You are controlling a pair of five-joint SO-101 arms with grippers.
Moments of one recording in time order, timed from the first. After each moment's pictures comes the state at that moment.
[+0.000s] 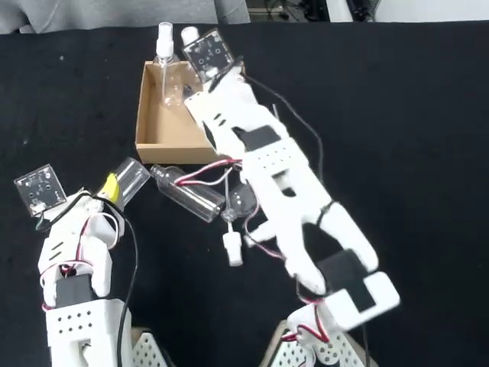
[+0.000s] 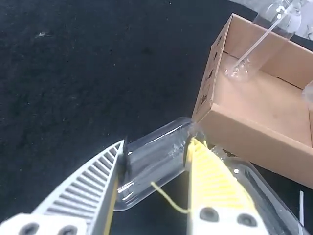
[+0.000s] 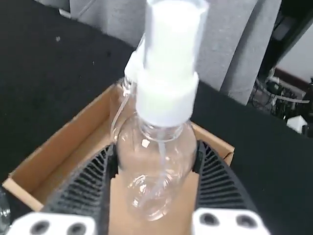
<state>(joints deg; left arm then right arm) -17.6 -87.3 87.8 35.3 12.4 -24.8 4.9 15.0 17.1 9.5</state>
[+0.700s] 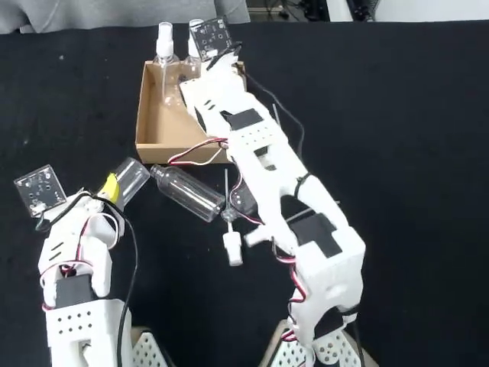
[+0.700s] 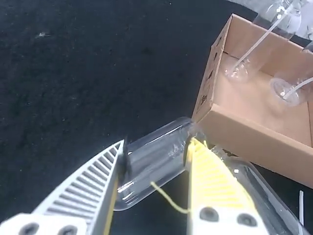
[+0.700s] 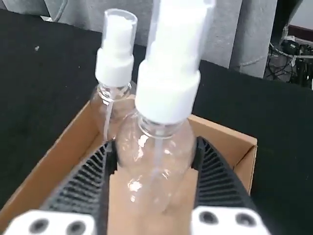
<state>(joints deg) -17.6 -87.3 87.8 35.3 12.4 -23.8 22.7 -1.4 16.7 -2.7</state>
